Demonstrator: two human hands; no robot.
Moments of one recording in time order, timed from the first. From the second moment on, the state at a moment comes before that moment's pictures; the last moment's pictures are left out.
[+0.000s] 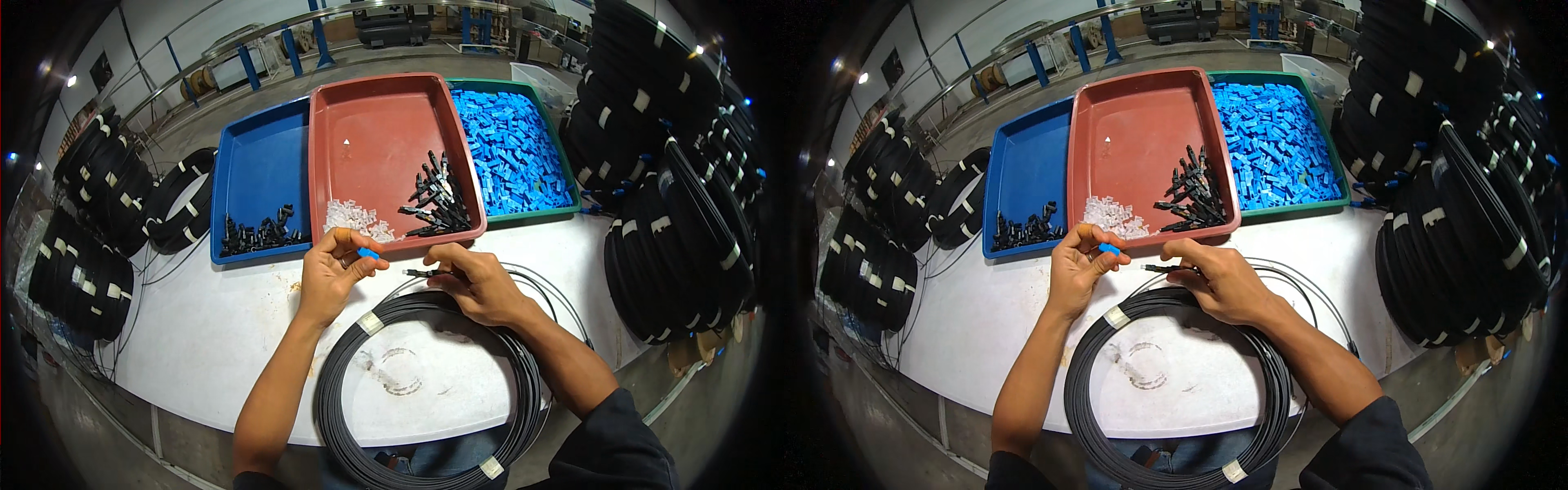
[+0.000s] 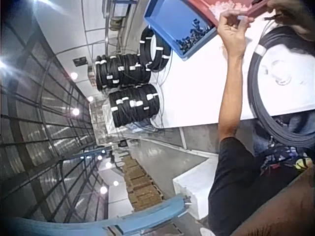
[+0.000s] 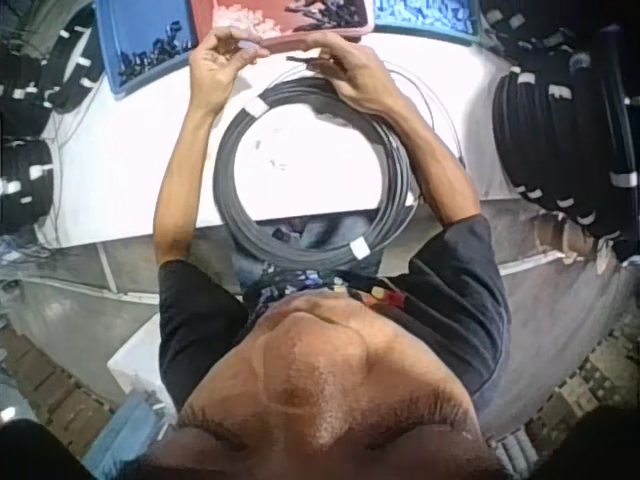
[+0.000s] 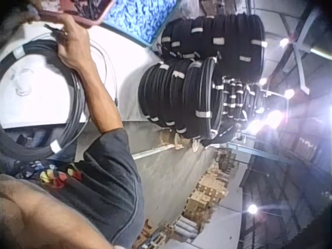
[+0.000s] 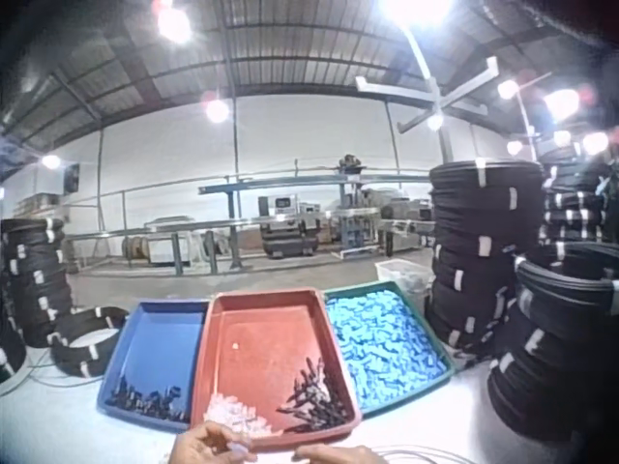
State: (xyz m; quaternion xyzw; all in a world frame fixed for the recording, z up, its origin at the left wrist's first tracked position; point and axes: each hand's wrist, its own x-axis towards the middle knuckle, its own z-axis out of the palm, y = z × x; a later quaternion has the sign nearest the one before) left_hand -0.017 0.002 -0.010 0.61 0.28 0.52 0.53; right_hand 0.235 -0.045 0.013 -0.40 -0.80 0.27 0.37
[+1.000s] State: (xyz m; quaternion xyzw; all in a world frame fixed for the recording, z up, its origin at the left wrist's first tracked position) left_hand 0.000 -0.027 -0.008 0.76 0.31 0.48 0.30; right_hand 0.234 -0.041 0.004 -0.33 -0.86 0.14 0.36
